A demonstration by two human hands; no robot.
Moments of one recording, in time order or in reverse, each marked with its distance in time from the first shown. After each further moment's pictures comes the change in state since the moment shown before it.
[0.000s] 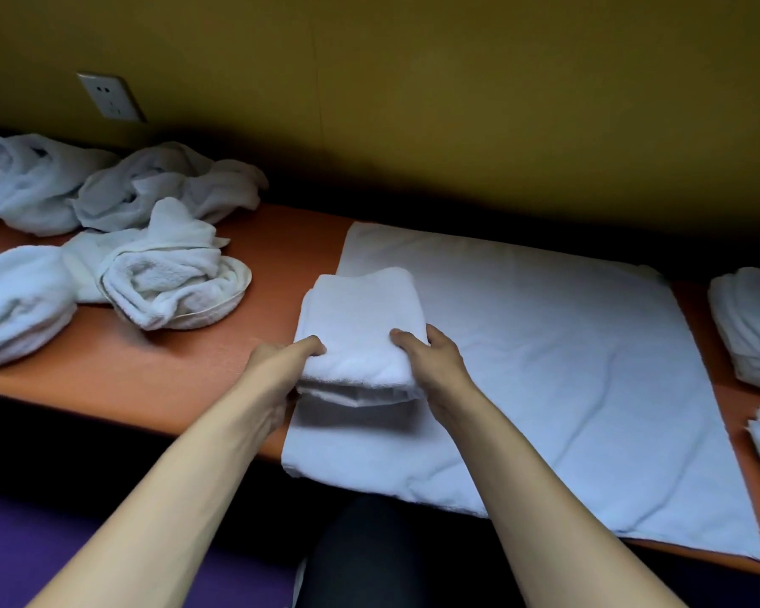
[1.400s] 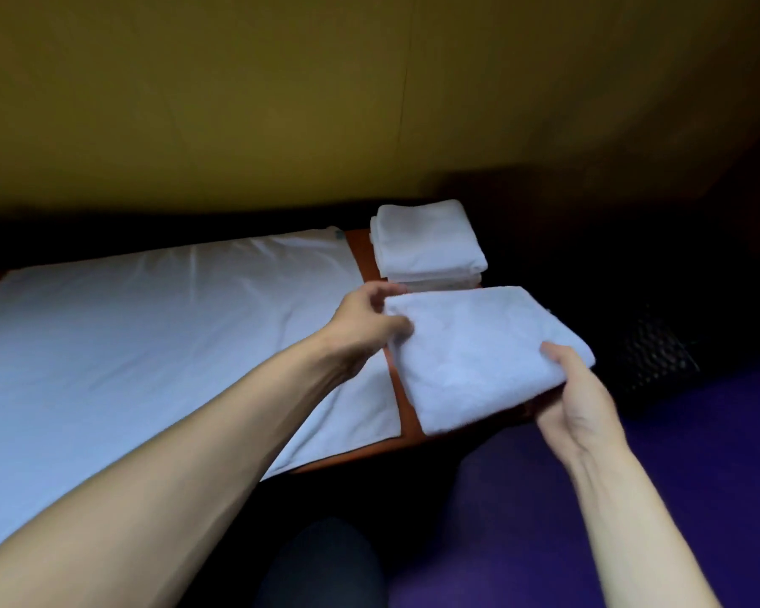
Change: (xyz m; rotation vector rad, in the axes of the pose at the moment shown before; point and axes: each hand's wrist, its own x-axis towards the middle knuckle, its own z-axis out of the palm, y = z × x) left_hand -0.221 -0.051 0.448 0.304 -0.776 0.319; right_hand -0.169 0.093 -0.513 0.796 0.640 -0.192
